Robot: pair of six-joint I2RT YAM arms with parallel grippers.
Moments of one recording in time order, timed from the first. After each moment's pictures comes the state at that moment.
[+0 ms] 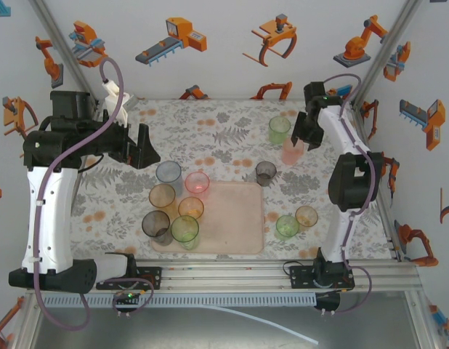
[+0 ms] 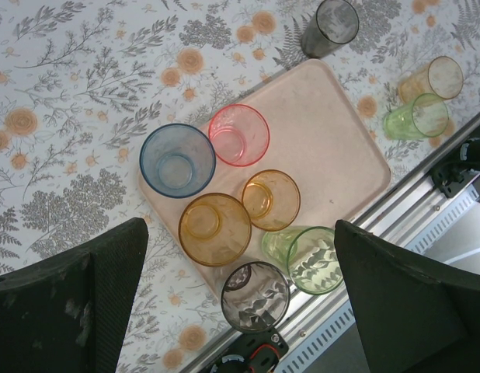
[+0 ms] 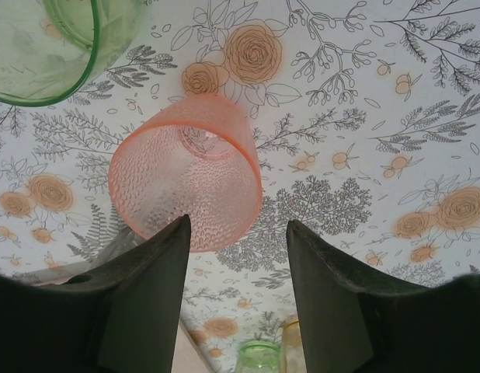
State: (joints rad) left arm -0.14 1.26 1.77 -1.28 0.54 0.22; right arm 0.10 2.00 1.83 -1.04 0.07 0.37
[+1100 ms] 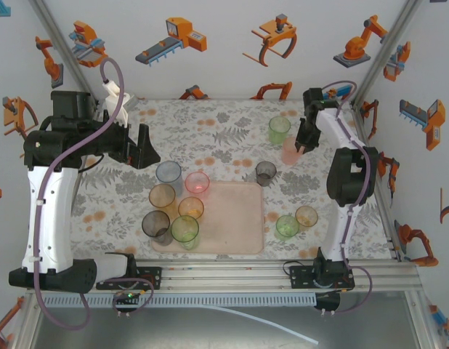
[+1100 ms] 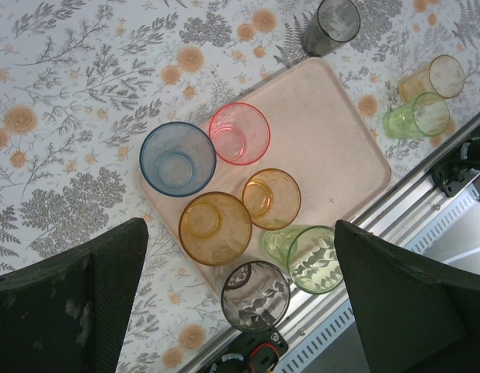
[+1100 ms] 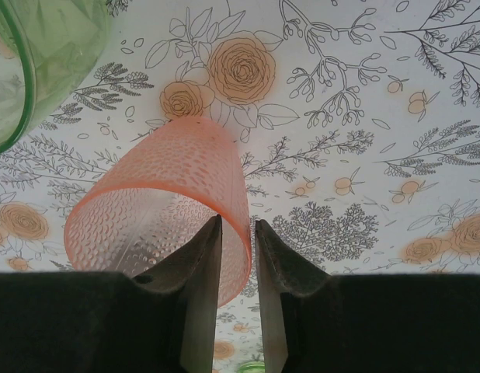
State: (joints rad) left arm -0.14 1.26 1.77 -1.28 0.54 0.22; right arm 0.08 2.07 1.79 -0.98 0.06 0.37
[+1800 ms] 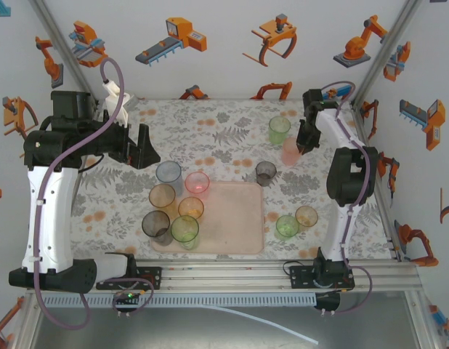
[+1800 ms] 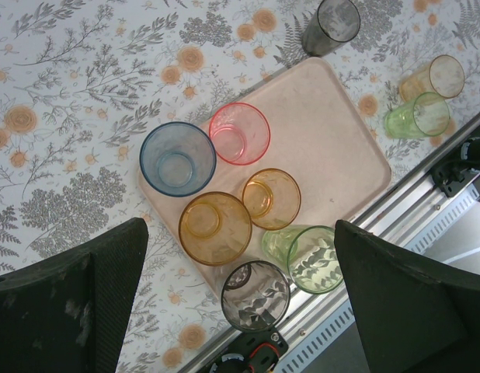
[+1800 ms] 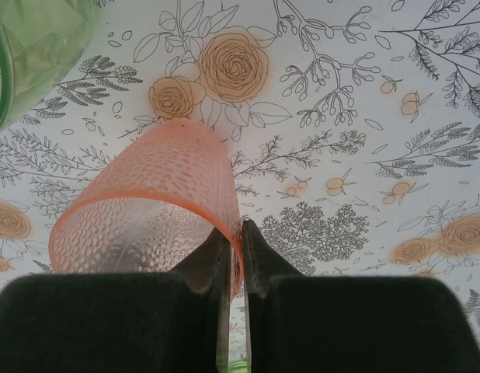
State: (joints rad) left arm -0.14 1.26 1.77 -1.28 0.54 0.22; right arm 0.08 2.07 1.79 -0.98 0.07 0.34
